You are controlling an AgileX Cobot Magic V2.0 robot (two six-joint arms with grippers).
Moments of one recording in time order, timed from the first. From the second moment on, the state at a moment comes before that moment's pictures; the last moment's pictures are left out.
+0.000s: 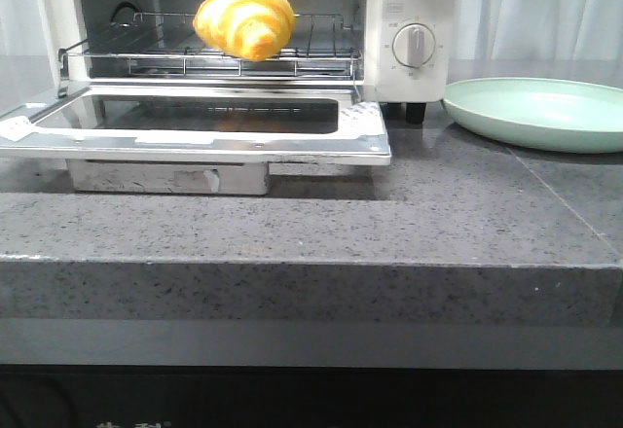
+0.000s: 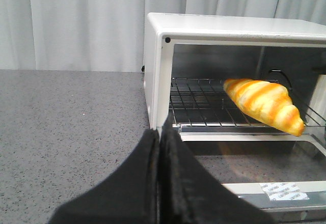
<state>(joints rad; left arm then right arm) -0.18 0.27 -0.40 -0.08 0.23 0.06 0.49 1.57 -1.32 0.78 0.31 -0.09</state>
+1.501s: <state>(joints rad) -0.18 0.27 -0.40 -0.08 0.23 0.06 0.06 0.26 -0.40 0.18 0.43 -0.09</state>
